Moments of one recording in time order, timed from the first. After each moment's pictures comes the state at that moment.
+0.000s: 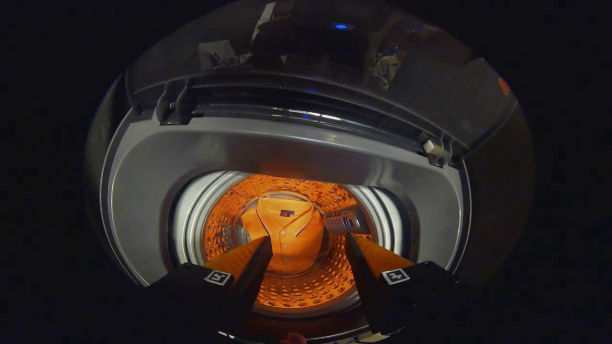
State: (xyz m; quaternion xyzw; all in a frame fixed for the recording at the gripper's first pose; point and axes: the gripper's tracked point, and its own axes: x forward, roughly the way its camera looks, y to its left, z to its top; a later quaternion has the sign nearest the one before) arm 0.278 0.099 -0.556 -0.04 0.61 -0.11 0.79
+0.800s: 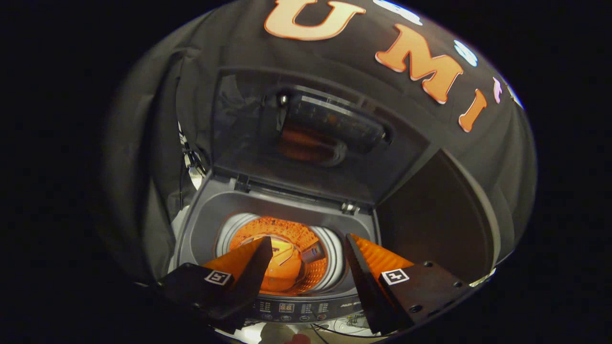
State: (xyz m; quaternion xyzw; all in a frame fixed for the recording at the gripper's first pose) arm 0.261 0.109 -0.347 -0.12 0.41 -0.11 0.90
